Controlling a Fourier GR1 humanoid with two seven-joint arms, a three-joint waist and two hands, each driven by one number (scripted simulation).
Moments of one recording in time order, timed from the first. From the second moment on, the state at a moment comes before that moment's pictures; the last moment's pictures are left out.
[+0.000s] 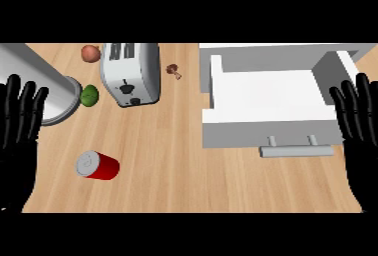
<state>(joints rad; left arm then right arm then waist) -0.01 0.13 0.02 -2.10 0.00 0.01 -0.03 -0.03 -0.11 0.01 -2.10 -0.03 0.01 0.02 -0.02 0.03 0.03</state>
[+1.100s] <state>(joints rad) 0.38 0.14 0.12 -2.41 0.11 -0.03 0.37 0.21 -0.12 -0.19 -2.12 -0.12 0.01 0.16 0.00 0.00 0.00</state>
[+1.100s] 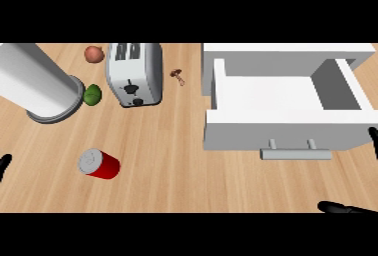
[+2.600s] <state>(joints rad) 0.24 0.01 0.22 -2.23 0.28 0.00 0.48 0.42 -0.14 -0.48 -2.13 -0.39 0.31 0.06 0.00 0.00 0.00</state>
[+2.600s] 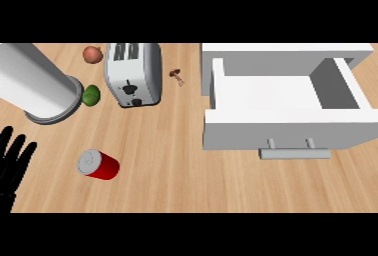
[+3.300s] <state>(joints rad) 0.20 0.00 0.13 -1.92 0.17 0.05 0.24 0.43 -0.10 -0.57 -2.15 -0.41 0.40 0.09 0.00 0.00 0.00</state>
